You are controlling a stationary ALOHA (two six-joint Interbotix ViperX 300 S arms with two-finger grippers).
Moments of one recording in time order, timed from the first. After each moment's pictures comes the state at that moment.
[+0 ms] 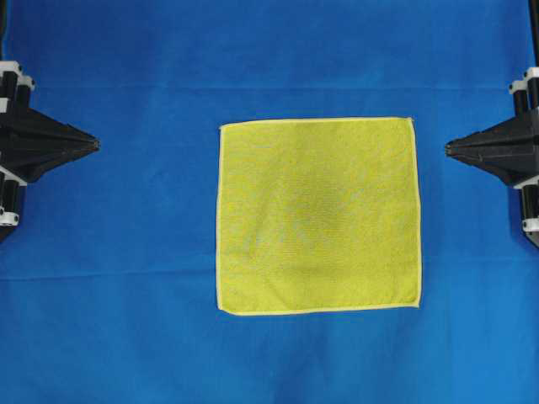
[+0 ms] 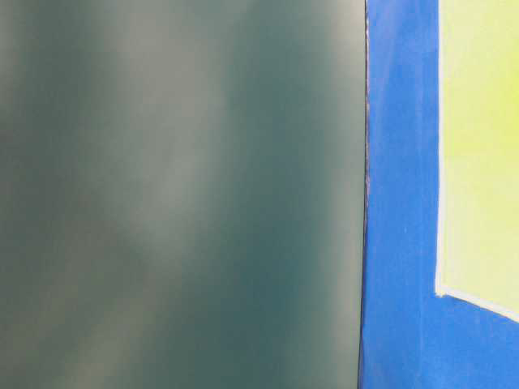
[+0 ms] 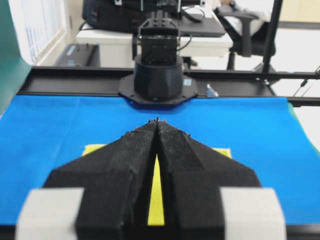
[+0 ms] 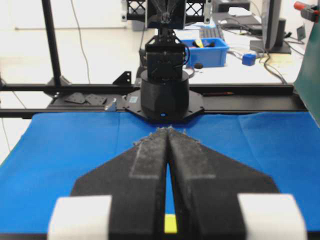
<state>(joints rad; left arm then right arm) 0.00 -0.96 1.17 0.00 -0.29 0.00 0.00 -0.96 1.17 0.00 -0.29 0.00</state>
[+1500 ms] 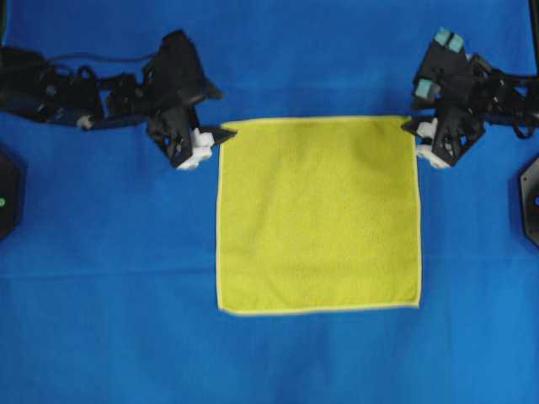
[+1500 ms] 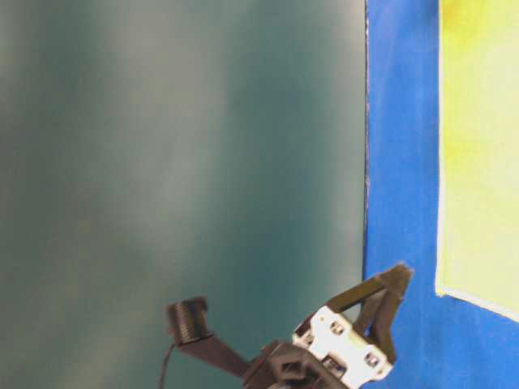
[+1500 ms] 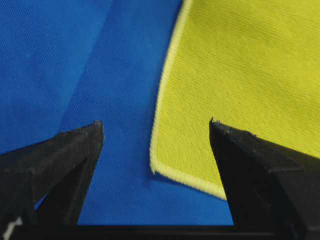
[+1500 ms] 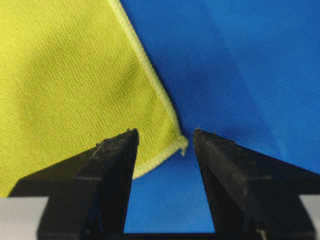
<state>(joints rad) 0.30 0.06 0.81 -0.03 -0.19 0.00 -0.46 -0.25 1.07 -0.09 0.17 0.08</state>
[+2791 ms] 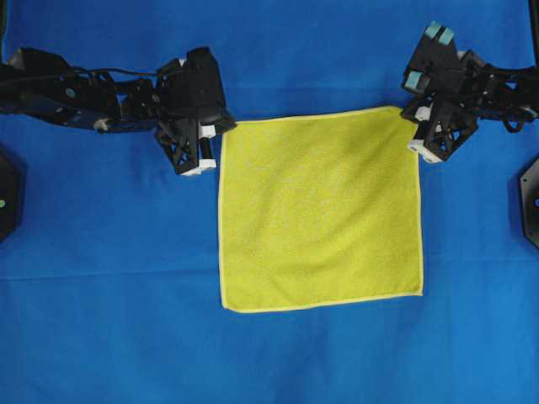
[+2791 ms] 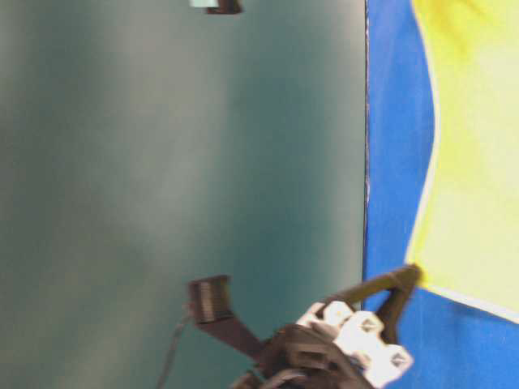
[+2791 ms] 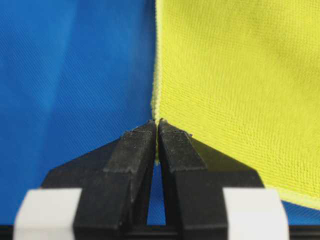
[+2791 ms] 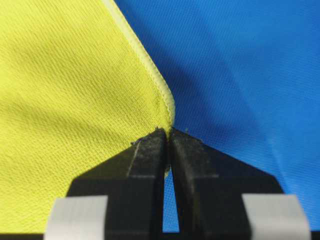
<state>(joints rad) 0.29 0.08 0.75 -0.03 -0.08 0.15 -0.48 -0.25 1.02 -0.08 0.23 0.10</state>
